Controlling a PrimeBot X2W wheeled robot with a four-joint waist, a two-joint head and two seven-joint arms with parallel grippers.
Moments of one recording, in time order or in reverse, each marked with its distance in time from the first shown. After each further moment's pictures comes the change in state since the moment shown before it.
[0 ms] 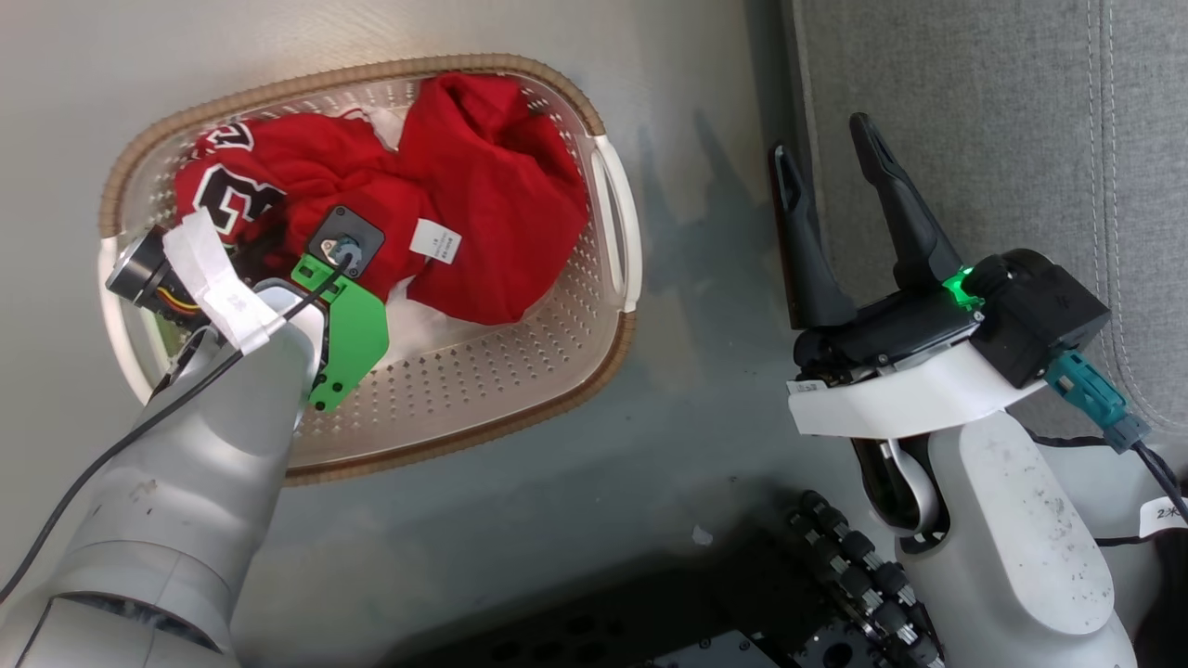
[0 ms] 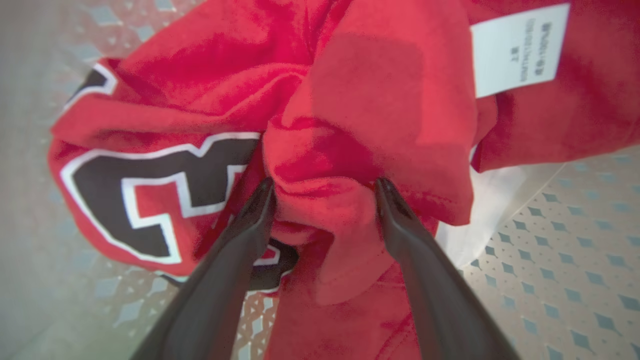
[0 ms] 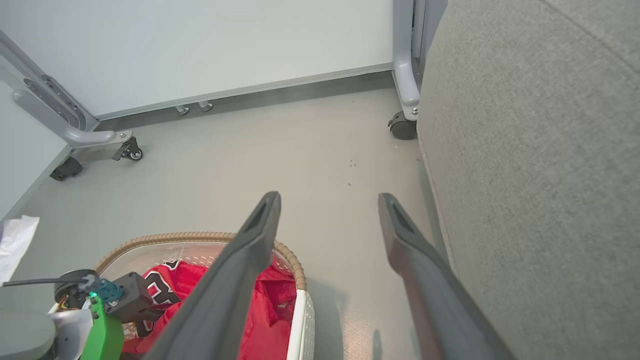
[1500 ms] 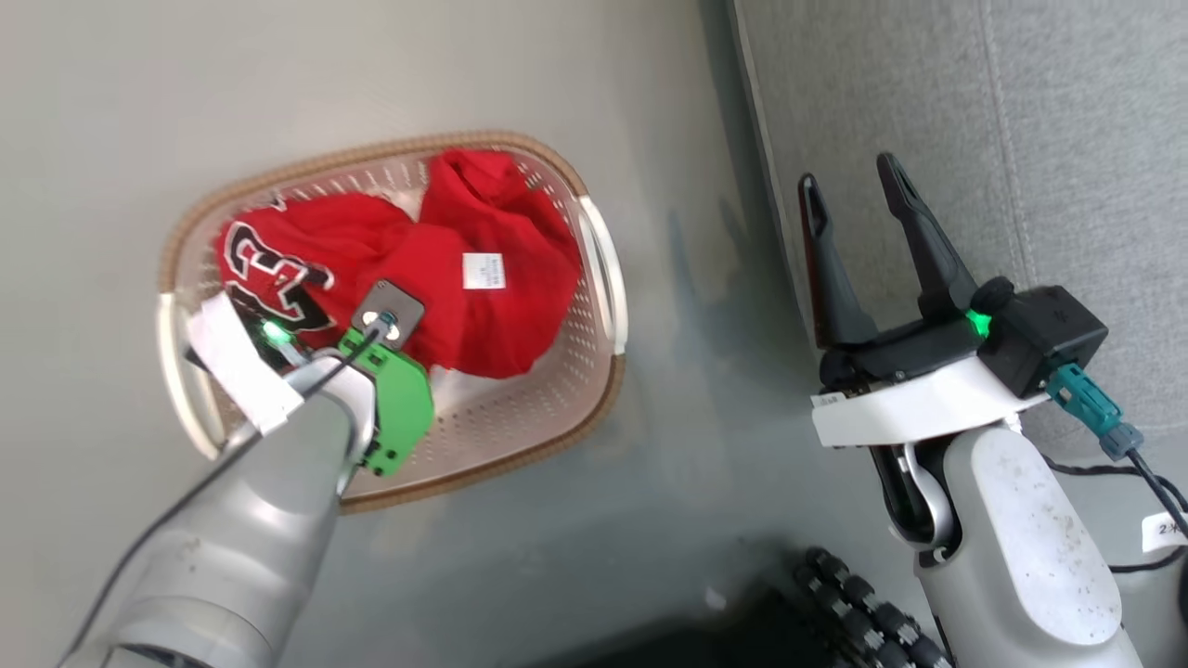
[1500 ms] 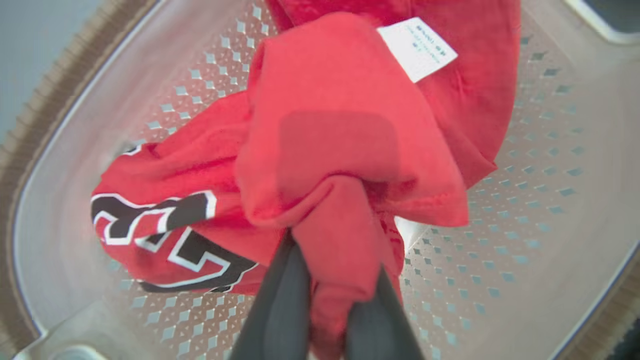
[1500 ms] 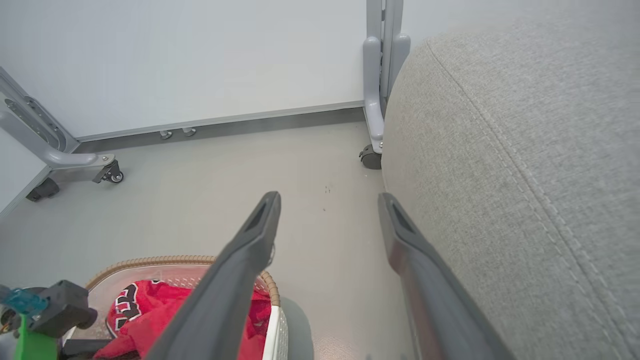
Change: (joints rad) left arm 0.108 -0.037 -0.036 -0.019 -0.122 -0.080 -0.135; right arm 0.044 0.002 -0.059 0.064 -0.036 0.000 0.000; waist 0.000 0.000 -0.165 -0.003
